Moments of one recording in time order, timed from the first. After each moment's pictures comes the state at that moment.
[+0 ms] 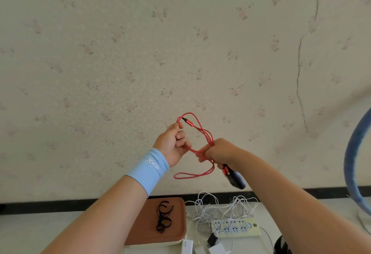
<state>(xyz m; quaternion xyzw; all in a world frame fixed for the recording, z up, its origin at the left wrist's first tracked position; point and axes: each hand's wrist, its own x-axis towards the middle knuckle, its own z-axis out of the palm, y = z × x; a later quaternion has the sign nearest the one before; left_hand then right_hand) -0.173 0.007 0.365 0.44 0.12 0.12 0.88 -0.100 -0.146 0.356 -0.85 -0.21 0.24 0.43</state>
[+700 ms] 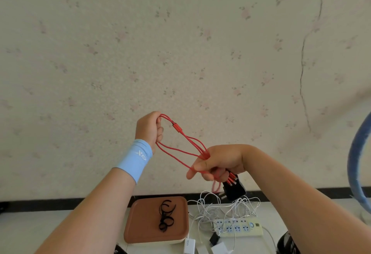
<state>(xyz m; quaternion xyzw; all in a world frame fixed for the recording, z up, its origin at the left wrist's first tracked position) -0.186 0.059 0.387 0.60 0.20 0.33 0.70 -0.107 -0.157 0.369 -0.64 -0.38 0.57 0.36</state>
